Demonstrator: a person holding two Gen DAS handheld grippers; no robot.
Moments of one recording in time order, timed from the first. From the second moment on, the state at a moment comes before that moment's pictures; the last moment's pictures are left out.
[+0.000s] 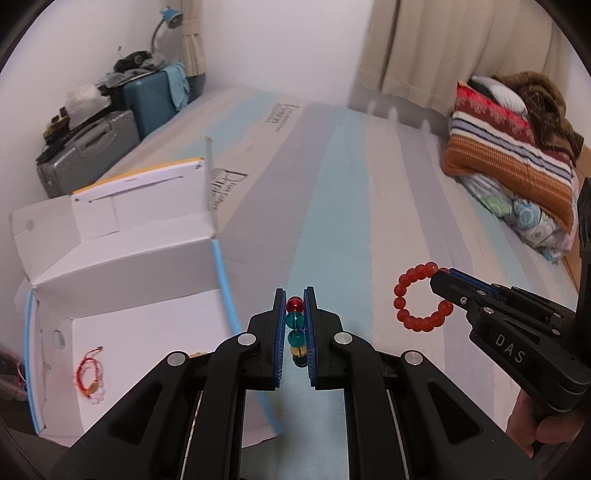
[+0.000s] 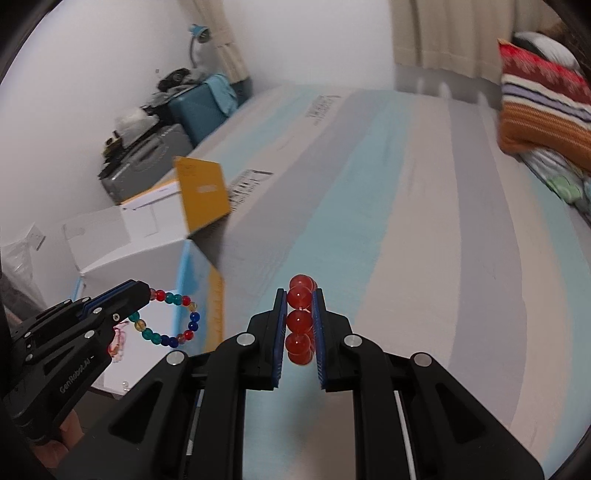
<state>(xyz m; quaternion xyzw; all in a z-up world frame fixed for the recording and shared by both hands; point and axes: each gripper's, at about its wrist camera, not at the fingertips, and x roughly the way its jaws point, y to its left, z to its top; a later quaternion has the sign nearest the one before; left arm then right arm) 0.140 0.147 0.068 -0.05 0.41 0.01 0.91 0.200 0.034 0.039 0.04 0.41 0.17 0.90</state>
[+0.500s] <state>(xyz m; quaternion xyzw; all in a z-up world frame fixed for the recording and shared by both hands) 0.092 0.253 0.077 -0.06 0.40 0.11 0.91 0.171 0.143 0.068 0.01 0.37 0.26 0.89</state>
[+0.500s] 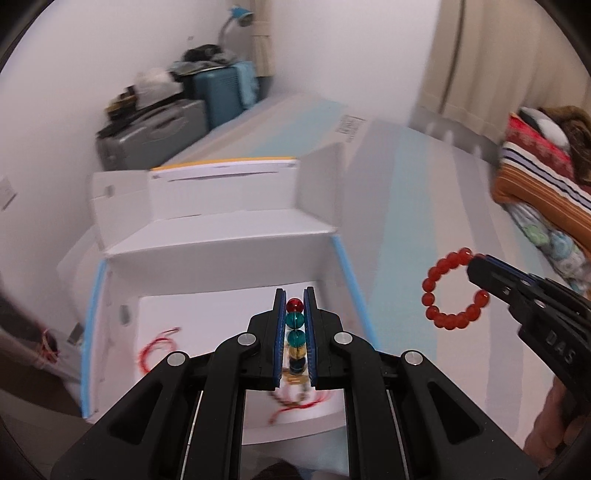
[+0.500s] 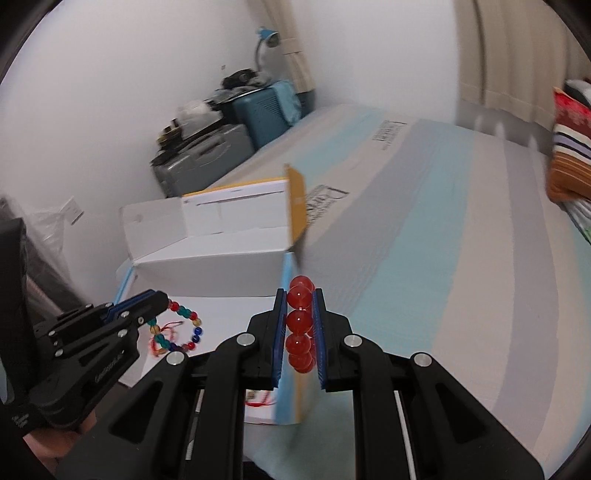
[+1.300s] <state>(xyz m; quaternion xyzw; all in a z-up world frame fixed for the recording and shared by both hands) 0.053 0.374 0.004 -0.10 0.48 0.20 0.85 0.166 0.256 -0.044 -0.05 0.49 0.31 0.81</state>
